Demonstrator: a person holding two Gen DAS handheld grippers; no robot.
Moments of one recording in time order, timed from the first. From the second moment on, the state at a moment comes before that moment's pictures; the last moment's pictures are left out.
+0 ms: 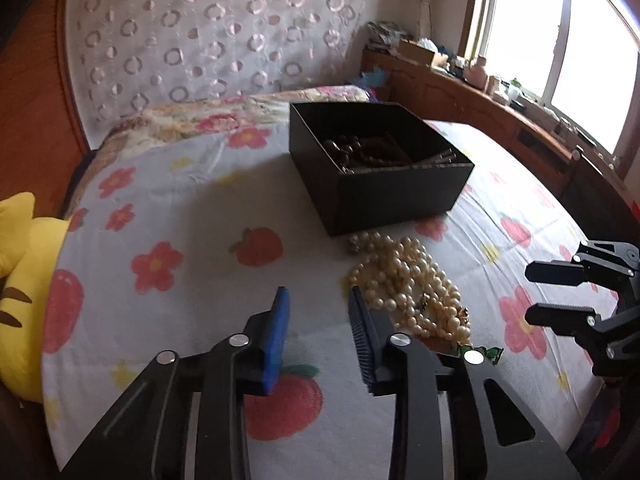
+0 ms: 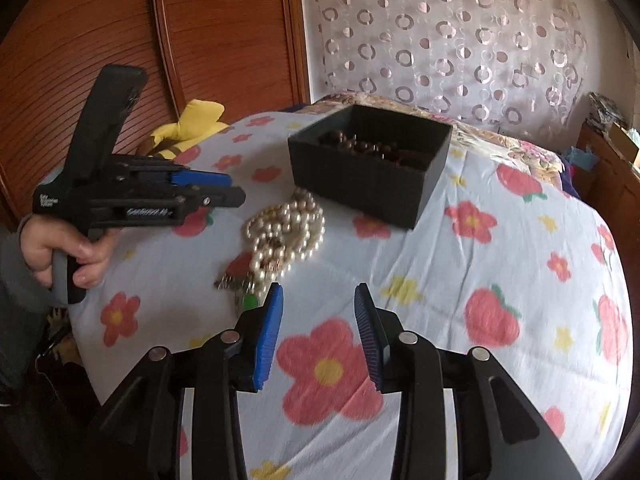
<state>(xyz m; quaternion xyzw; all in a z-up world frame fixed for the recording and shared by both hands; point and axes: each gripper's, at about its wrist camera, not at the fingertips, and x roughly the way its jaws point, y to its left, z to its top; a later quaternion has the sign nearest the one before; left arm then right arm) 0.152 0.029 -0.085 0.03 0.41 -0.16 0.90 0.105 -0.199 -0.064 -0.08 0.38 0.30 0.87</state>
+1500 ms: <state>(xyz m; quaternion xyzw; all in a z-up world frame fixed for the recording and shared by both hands) 0.104 0.017 -0.033 0.03 0.33 -0.17 0.93 0.103 -0.205 -0.075 -0.08 0.39 0.29 0.87</state>
